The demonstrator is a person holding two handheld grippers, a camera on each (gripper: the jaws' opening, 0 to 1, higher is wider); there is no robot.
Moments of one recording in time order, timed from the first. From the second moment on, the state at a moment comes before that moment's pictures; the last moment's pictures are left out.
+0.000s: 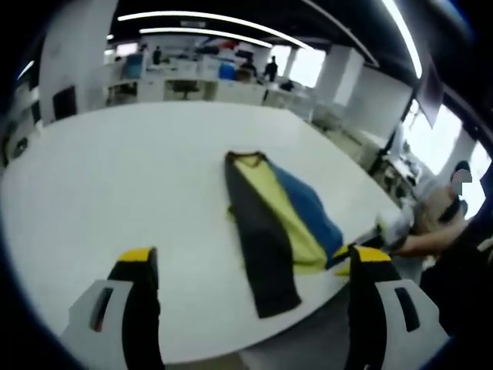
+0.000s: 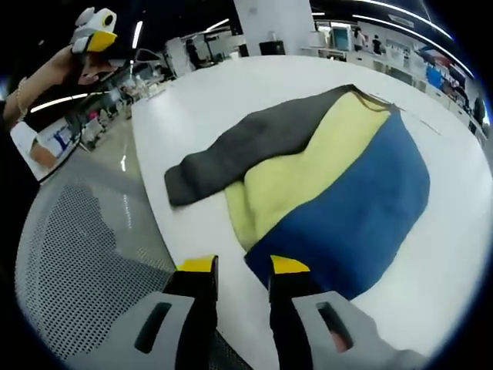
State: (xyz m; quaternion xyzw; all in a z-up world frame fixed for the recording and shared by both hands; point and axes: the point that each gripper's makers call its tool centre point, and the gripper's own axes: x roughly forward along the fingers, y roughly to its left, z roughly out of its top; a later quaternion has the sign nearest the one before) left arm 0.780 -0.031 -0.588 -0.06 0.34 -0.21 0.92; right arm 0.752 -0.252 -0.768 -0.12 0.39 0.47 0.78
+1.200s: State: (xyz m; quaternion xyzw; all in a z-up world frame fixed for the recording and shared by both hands) left arm 0.781 -0.028 -0.597 -0.06 0.35 -0.20 0.91; right arm 0.763 -0.250 -0.781 -0.31 0.33 0.46 0.76
